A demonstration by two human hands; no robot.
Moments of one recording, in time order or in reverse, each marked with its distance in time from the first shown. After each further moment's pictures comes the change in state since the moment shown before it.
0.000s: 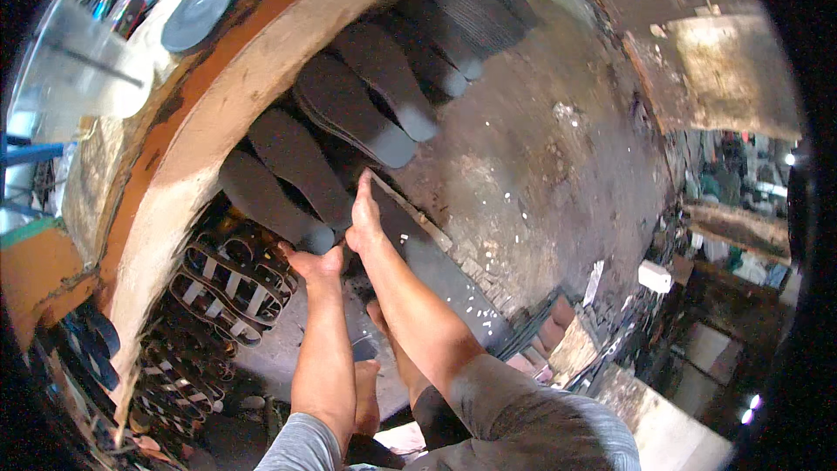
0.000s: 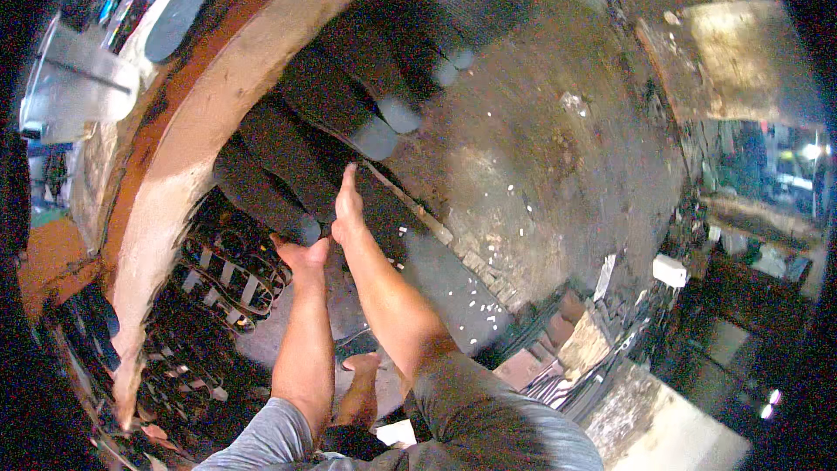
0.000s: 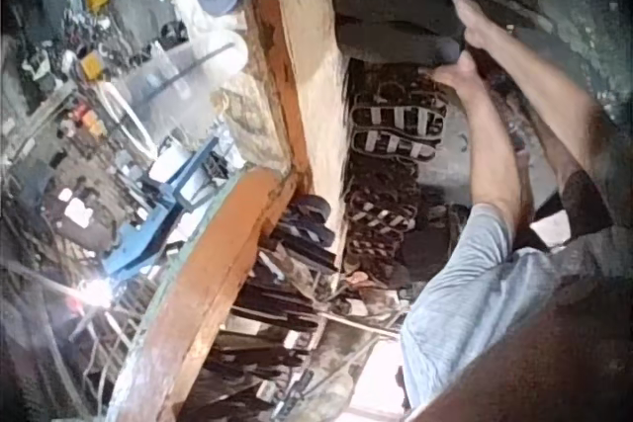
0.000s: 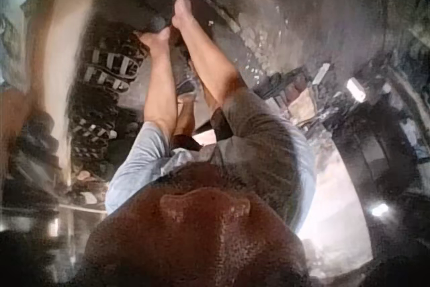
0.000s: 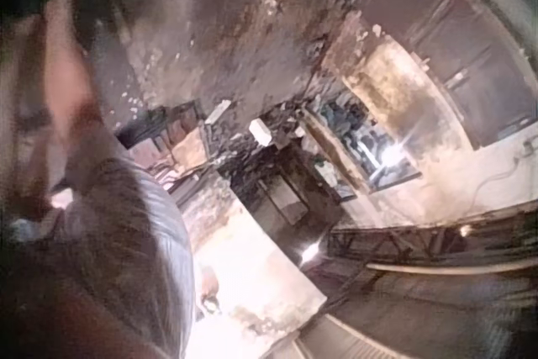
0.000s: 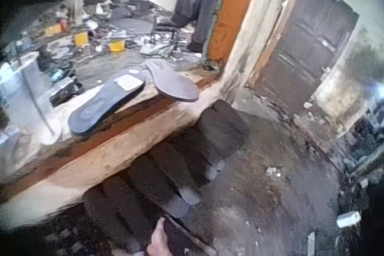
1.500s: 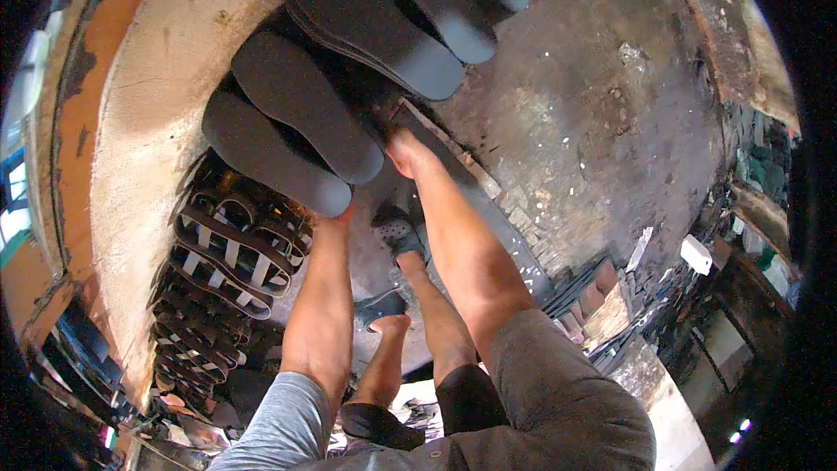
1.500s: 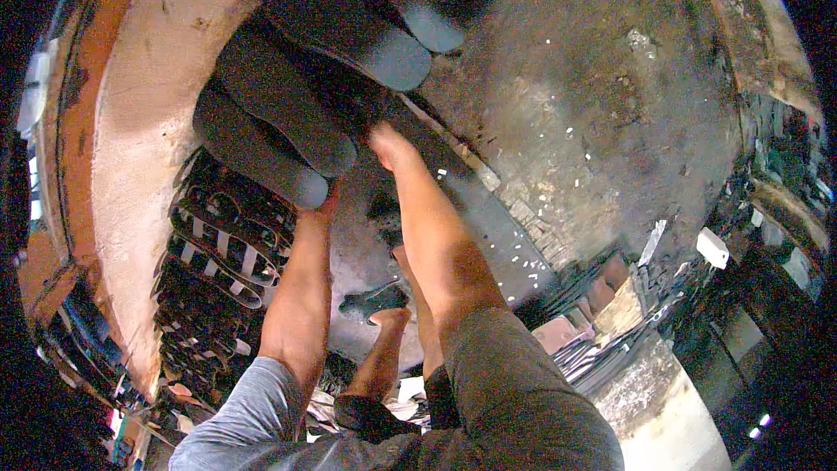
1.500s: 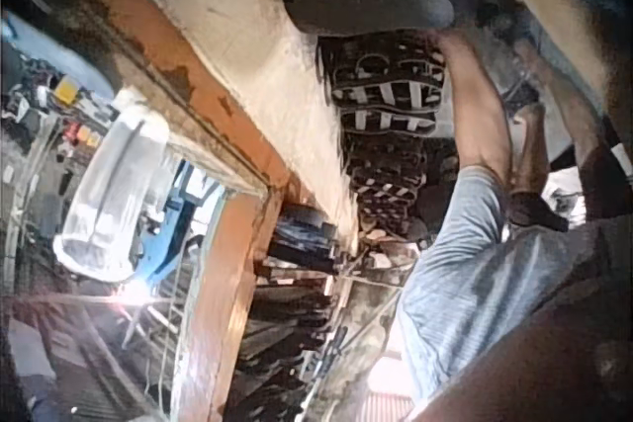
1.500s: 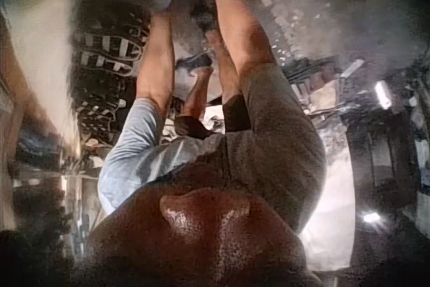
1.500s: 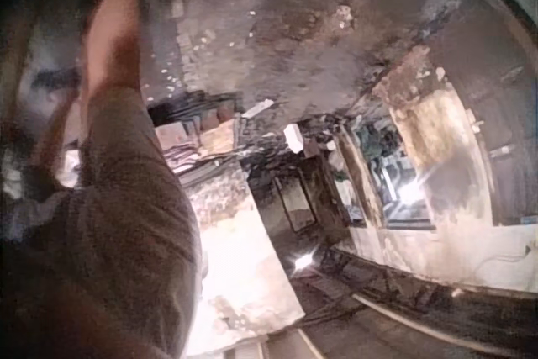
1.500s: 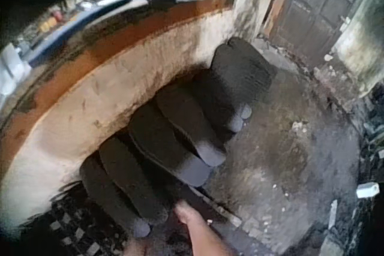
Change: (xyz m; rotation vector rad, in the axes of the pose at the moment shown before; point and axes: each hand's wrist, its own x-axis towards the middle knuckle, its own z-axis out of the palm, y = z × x) left_hand 0.128 0.055 -0.143 0.340 0.141 -0.034; right_hand 0.128 0.019 -0.088 -0.575 -0.249 0.140
